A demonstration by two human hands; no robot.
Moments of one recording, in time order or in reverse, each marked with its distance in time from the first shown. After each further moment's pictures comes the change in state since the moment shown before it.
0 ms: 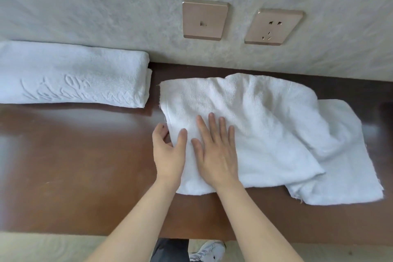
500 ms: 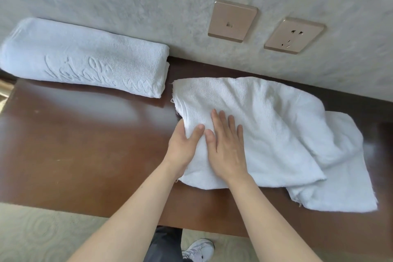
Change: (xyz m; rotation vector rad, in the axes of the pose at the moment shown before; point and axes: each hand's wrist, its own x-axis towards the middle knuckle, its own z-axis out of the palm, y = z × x) left_hand 0.006 0.004 -0.015 -0.097 -0.370 -0.039; right_hand 0.000 -0.008 -0.017 0.163 -0.076 0.027
